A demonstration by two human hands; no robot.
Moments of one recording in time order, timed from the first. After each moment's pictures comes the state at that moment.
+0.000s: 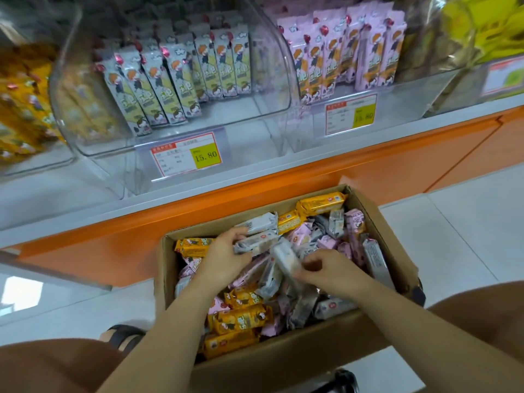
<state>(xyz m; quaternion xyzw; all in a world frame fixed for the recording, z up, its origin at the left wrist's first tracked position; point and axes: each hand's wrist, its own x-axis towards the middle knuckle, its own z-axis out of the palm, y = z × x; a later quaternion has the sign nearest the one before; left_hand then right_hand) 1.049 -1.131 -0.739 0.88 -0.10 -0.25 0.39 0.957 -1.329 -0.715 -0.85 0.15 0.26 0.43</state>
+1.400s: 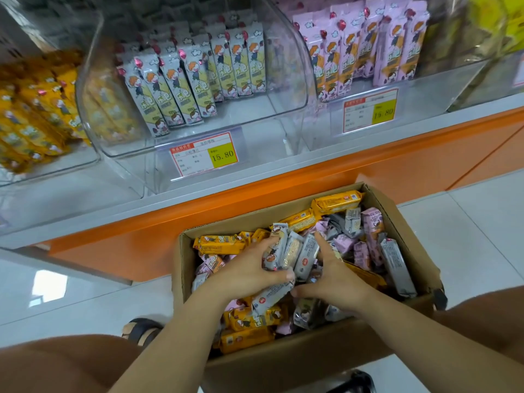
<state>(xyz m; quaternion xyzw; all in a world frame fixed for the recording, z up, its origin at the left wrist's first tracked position) 1.036 -1.132 -0.718 0.85 -0.18 -0.40 0.30 0.955 -1.306 -0.729 -0.75 0.18 0.24 0.59</state>
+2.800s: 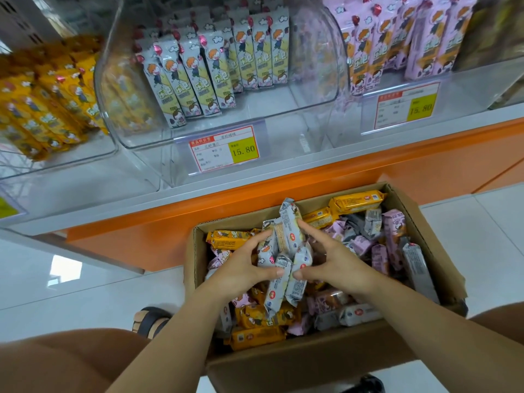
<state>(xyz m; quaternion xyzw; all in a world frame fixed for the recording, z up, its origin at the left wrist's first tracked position) 1.041 -1.104 -0.735 0.77 -0.04 -0.39 0.50 0.988 -1.303 -0.730 -0.72 0.07 0.24 0.65</state>
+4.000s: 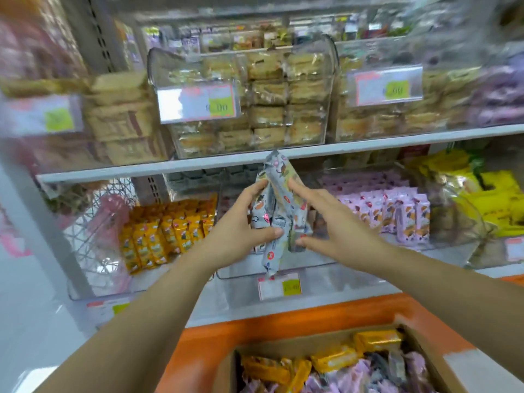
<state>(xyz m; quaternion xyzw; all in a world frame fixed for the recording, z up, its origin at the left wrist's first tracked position) 1.129 -1.075 -0.471 0.83 -0.27 -0.01 0.48 1.075 -1.278 -0.468 -0.92 -0.22 -0.13 0.28</state>
